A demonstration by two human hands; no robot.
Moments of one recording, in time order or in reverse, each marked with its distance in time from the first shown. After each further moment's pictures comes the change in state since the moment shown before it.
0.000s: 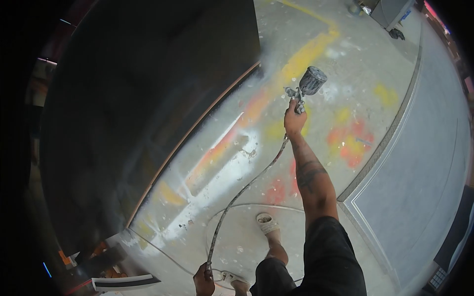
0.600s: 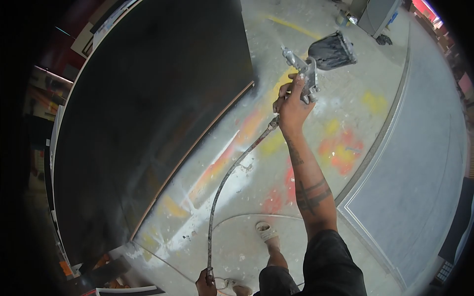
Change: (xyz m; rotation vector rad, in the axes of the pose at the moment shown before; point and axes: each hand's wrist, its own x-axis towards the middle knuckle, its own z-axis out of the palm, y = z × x) left_hand -0.034 0.032 -0.011 -0.029 0.090 0.132; right_hand -0.056 -0.266 0.003 0.480 -0.100 -0.191
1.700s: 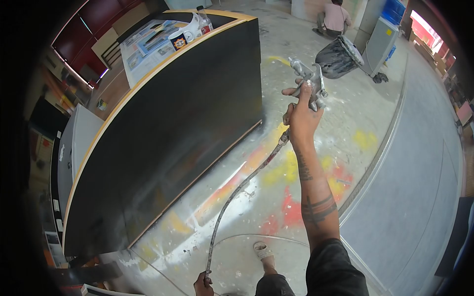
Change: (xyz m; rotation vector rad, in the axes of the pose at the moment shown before) left_hand -0.018 0.020 -0.042 -0.084 0.094 0.091; right_hand -0.016 -0.179 0.098 -0.087 -0.195 -0.127
